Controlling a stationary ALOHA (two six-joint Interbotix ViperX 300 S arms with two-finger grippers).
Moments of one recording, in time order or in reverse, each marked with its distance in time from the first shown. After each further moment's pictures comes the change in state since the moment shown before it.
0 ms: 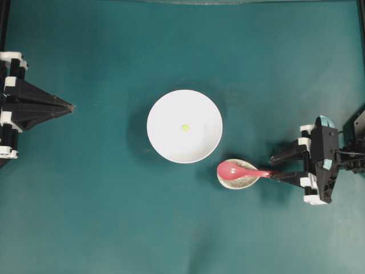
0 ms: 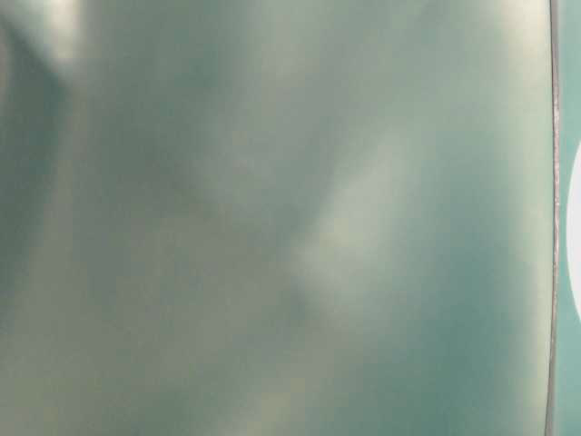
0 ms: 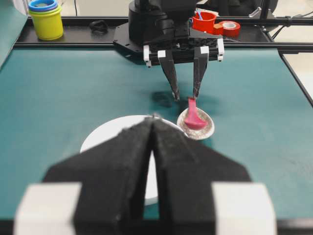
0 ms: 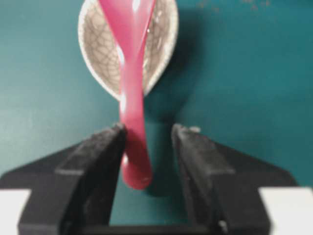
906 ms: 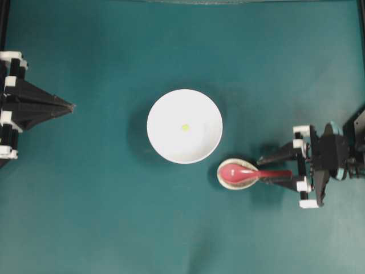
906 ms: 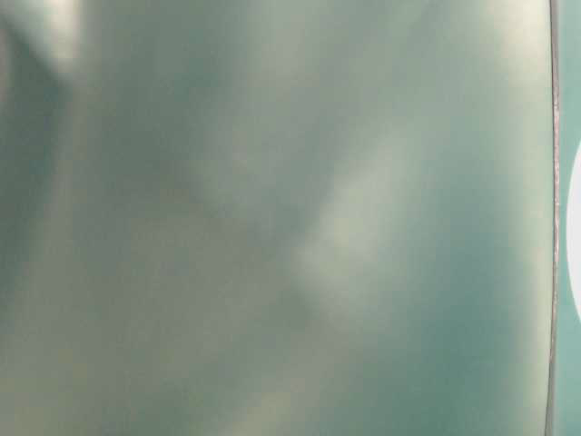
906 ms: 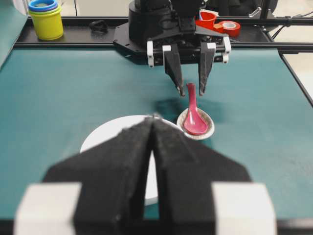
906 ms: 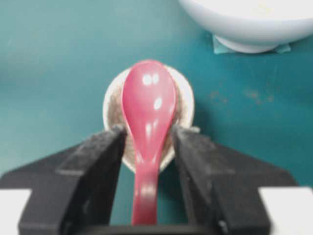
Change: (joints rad) left arm 0.000 0.000 0.000 0.000 -0.002 0.000; right arm 0.057 0.172 -0.009 -0.038 -0.413 0.020
